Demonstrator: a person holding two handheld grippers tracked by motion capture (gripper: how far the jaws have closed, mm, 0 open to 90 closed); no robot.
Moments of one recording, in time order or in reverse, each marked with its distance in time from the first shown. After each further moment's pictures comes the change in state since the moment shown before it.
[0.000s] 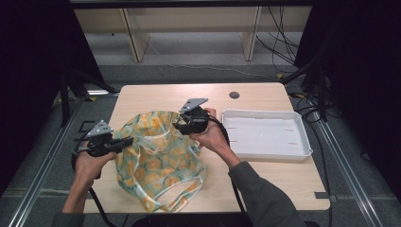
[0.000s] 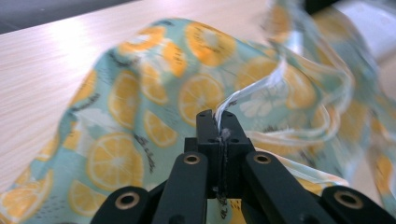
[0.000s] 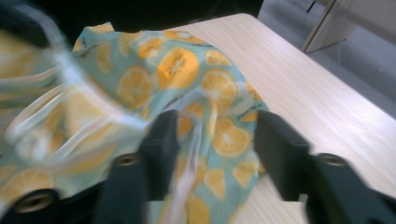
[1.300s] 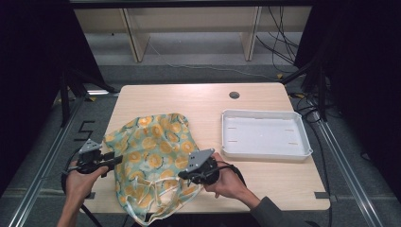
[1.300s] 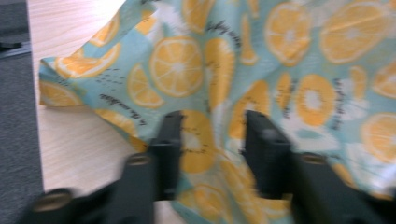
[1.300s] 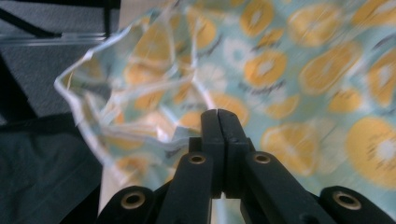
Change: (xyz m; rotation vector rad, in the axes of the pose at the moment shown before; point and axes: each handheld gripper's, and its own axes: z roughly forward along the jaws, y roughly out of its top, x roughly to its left) left arm 0.007 -0.061 -0.024 0.119 0.107 -0.091; right arm 0.087 -0.077 -0.045 0.064 0.346 -0.218
